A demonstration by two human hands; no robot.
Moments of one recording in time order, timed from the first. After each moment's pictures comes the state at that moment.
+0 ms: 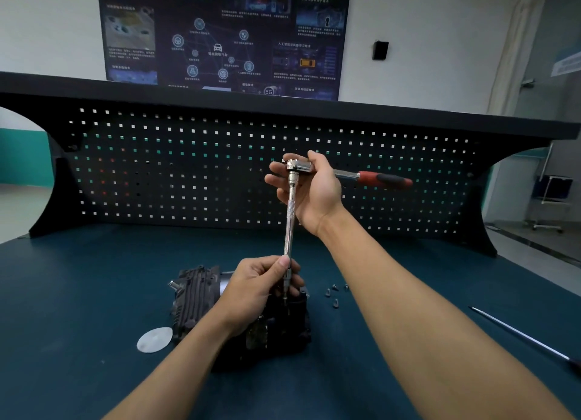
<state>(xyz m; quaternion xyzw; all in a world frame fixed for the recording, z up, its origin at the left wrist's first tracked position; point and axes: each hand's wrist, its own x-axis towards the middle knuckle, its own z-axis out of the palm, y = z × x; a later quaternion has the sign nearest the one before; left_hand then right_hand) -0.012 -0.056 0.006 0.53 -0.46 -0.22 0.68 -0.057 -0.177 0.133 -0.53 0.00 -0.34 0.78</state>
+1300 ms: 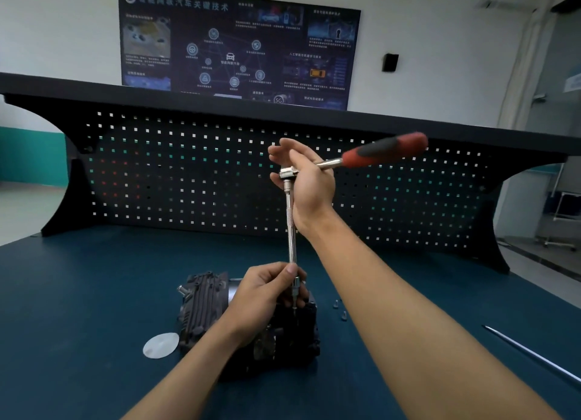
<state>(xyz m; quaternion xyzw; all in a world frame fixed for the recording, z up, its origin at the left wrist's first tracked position) -0.010 -0.055 0.004 0.53 -0.46 -0.21 0.68 -0.035 -0.143 0.146 -0.57 -0.04 -0.47 0.67</state>
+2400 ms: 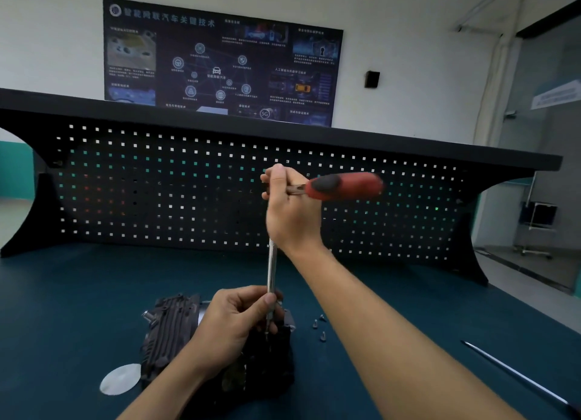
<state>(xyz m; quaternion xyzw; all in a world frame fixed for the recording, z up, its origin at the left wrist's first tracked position) -0.010 -0.057 0.003 0.54 -0.45 -0.18 0.69 -0.047 -0.164 0.133 -0.72 0.02 -0.61 0.33</state>
